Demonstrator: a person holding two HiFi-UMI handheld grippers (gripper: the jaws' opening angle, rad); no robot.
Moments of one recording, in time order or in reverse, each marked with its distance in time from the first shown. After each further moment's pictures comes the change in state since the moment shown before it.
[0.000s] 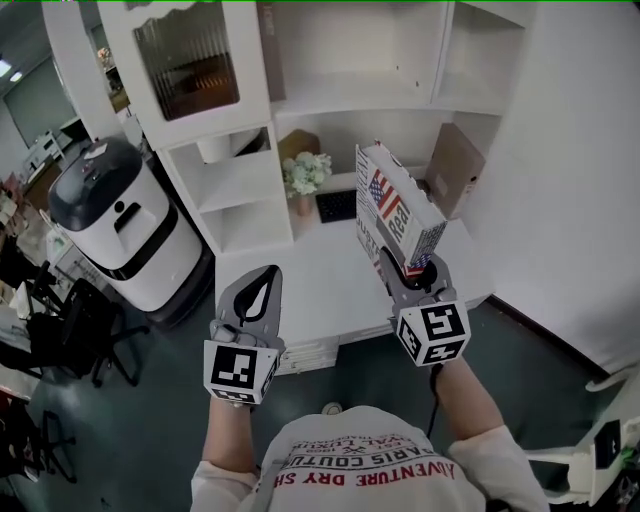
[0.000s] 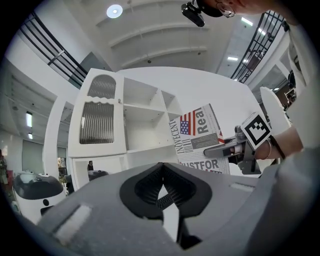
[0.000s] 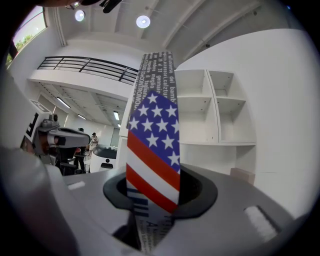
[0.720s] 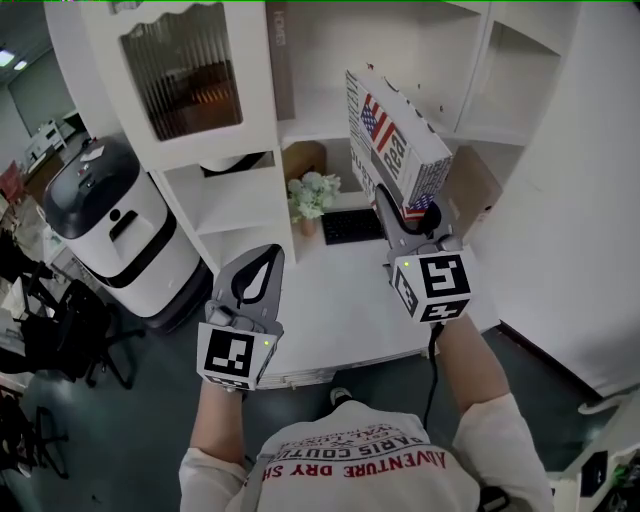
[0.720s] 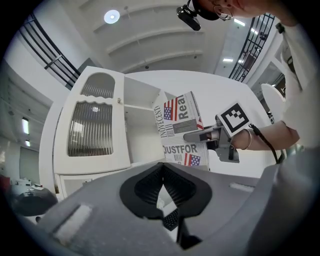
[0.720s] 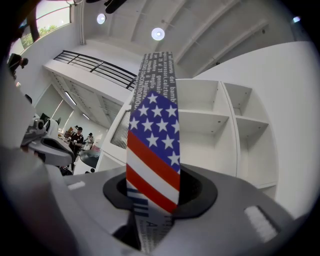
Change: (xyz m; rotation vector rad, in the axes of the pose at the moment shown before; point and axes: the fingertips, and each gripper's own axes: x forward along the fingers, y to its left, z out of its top) left arm 0.096 0.065 0.027 0.063 -0.087 0.007; right arm 0.144 -0.040 0.114 -0.153 -0.186 0.008
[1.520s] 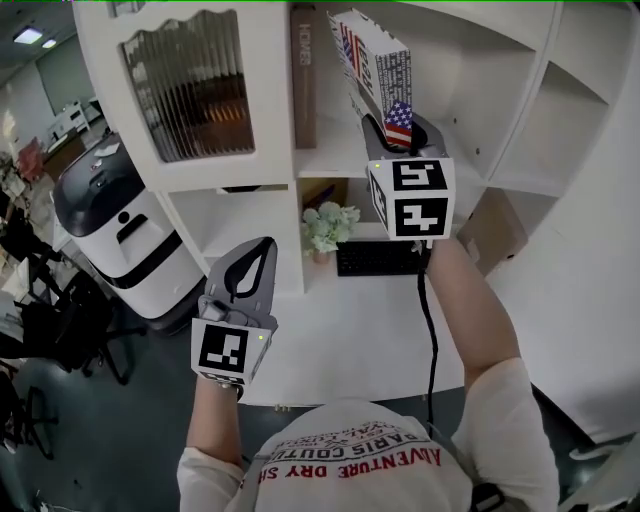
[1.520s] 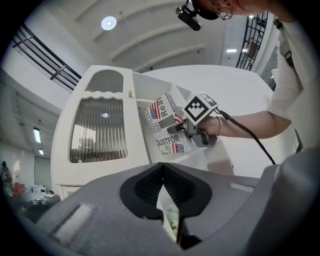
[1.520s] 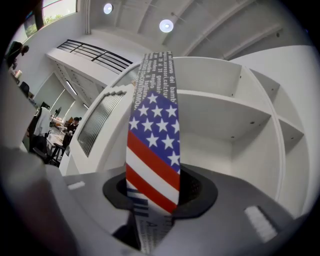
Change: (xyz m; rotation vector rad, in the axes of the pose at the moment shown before) left arm 0.070 0.072 -0.010 0.053 -0.009 0.145; right arm 0.199 -0.043 0.039 -0.086 0.046 0.005
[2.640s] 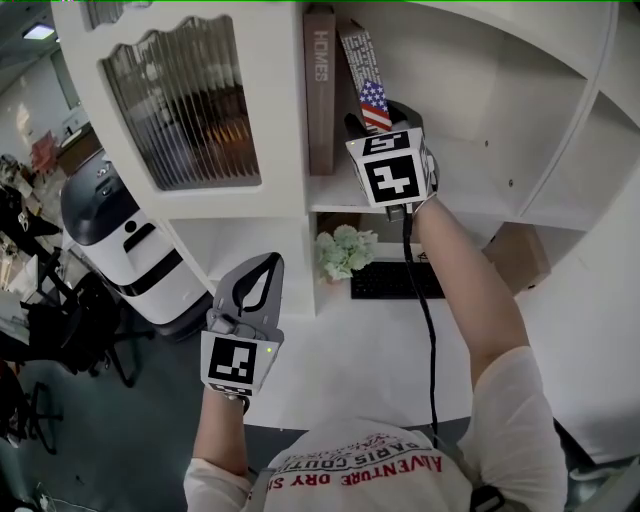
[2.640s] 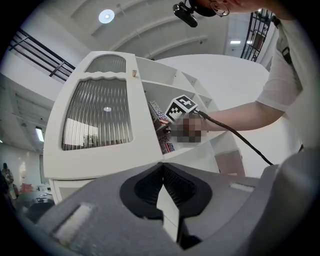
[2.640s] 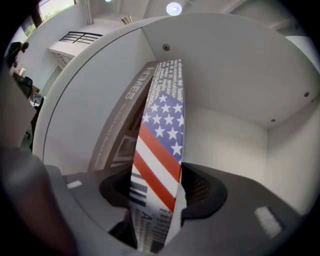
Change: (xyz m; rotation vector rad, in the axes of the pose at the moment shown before) left arm 0.051 0.032 -0.044 0.003 0.088 0.038; right arm 0.142 0.020 -0.042 -0.047 0.133 0.115
